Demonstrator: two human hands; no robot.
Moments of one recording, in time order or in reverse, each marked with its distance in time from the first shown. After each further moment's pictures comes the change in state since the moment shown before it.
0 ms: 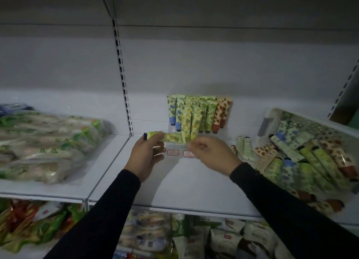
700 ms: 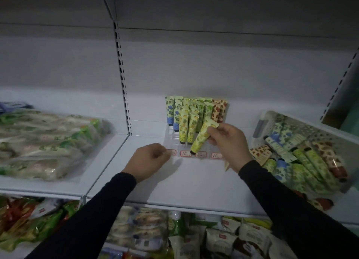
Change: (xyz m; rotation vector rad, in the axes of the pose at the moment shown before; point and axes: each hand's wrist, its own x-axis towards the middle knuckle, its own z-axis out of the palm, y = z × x) left_hand -0.011 -0.008 -0.014 1.119 -0.124 0.325; right_hand 0.000 0.016 -0.024 0.539 0.431 0.070
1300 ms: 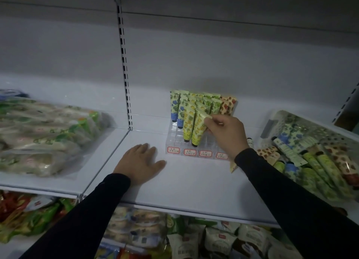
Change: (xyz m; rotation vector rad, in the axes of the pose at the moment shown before) left_hand 0.010 -0.050 0.008 0.554 -0.121 0.028; right_hand 0.032 -0.003 0.021 -0.381 -0.031 -0.217
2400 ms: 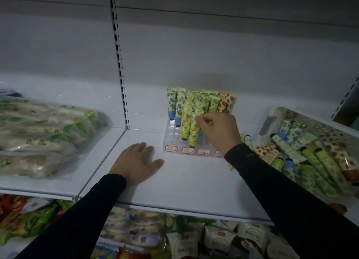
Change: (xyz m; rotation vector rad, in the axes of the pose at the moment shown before) left_hand -0.010 0.016 -0.019 -0.050 0.004 -0.057; right_hand 0.005 -0.005 0.011 -0.240 -0.009 -0.204
